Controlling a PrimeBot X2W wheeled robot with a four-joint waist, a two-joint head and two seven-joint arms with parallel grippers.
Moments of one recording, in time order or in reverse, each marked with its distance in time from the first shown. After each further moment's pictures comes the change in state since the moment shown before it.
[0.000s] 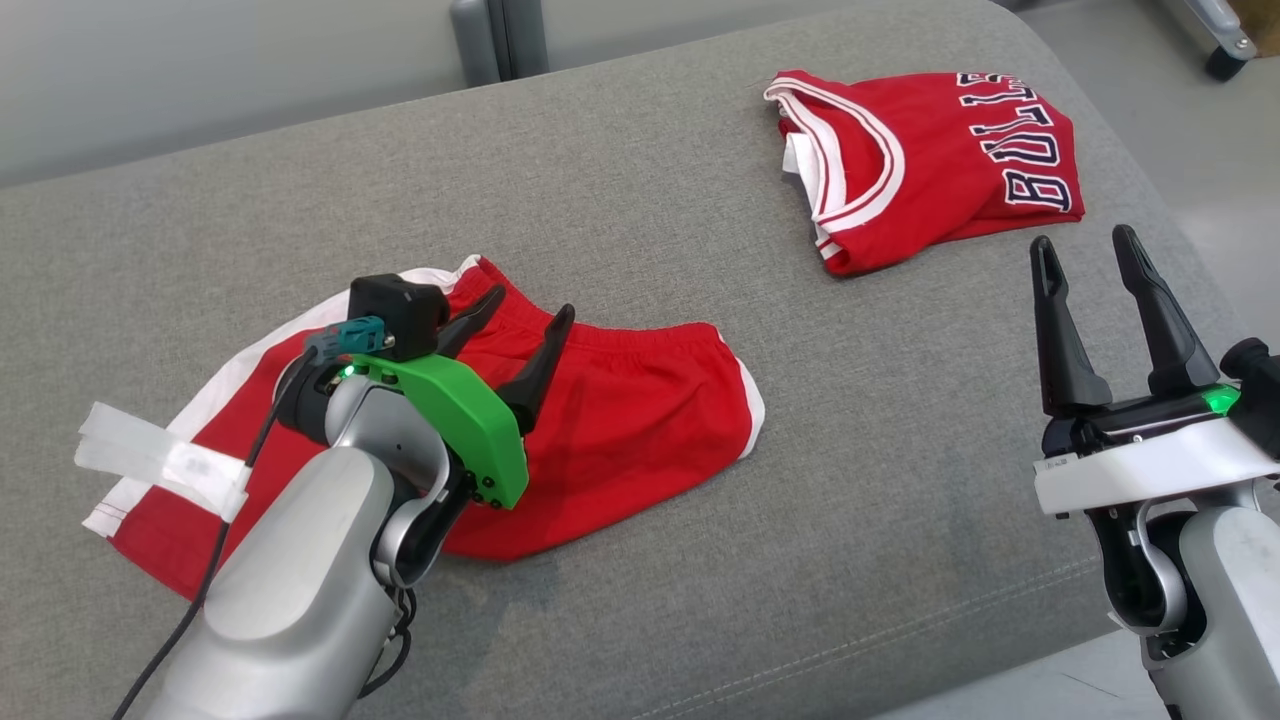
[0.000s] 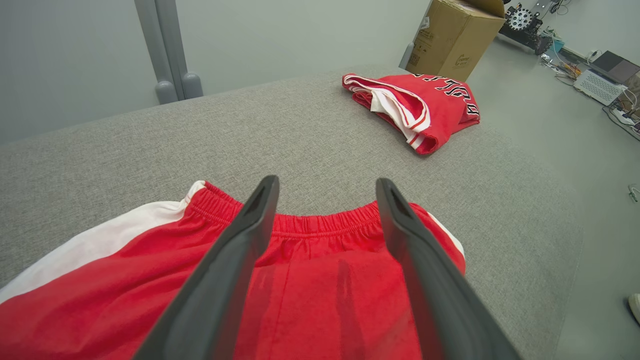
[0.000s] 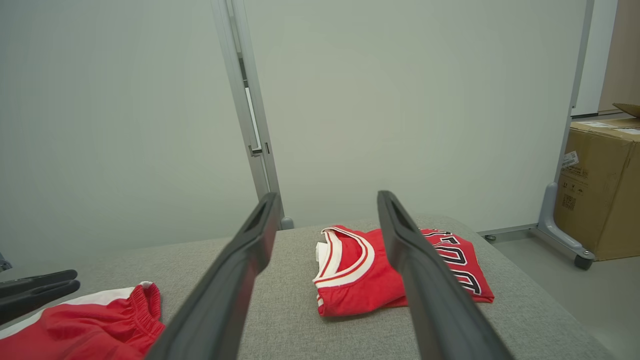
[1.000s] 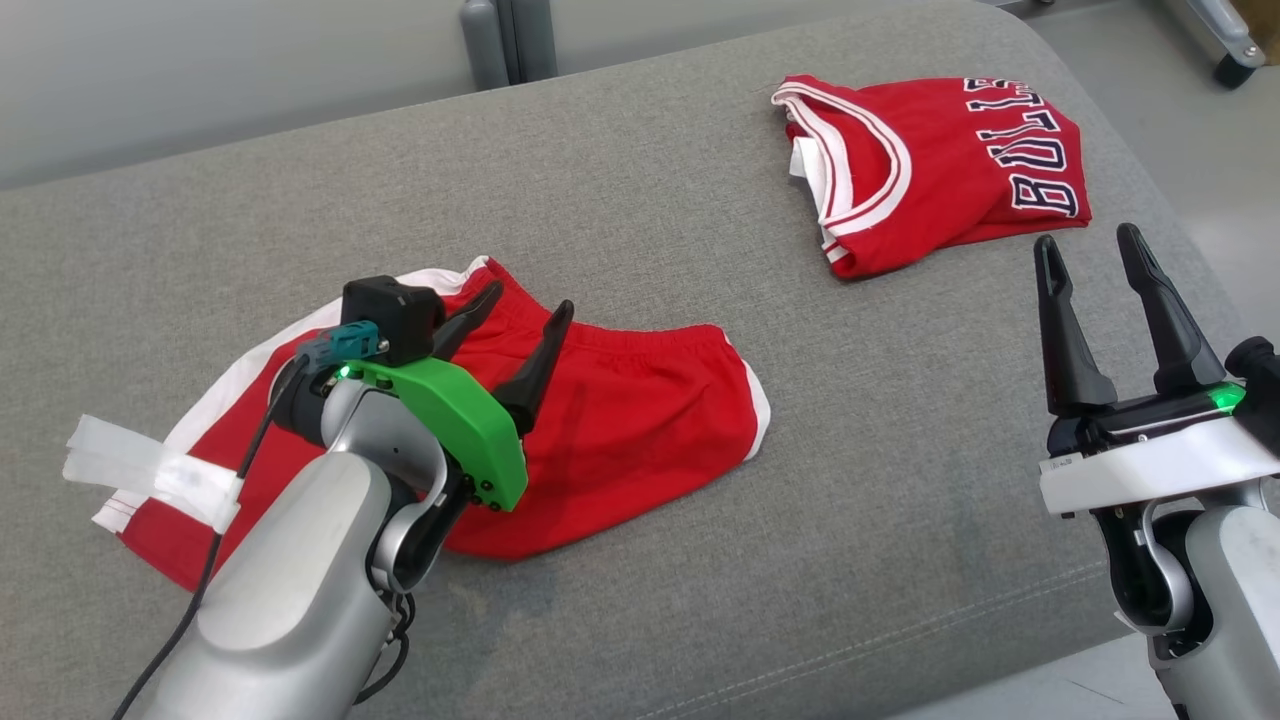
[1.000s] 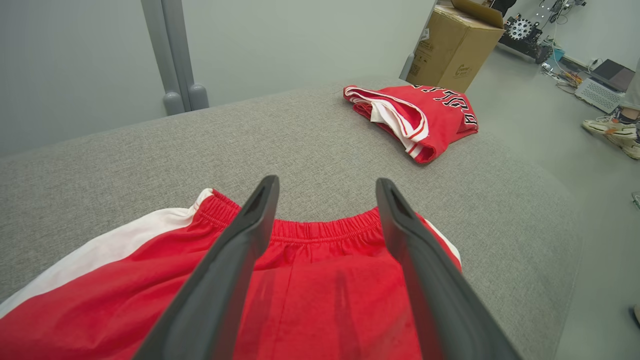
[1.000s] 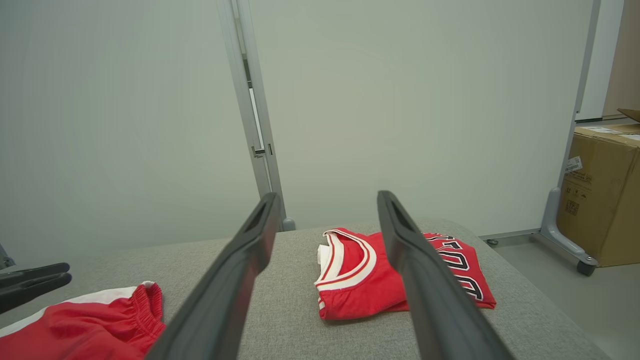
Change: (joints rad) left arm 0.019 0.013 0.001 -0.051 0.000 0.021 -0.006; right arm 0.001 -0.012 0.000 -0.005 -0.001 0.000 0.003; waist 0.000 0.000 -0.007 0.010
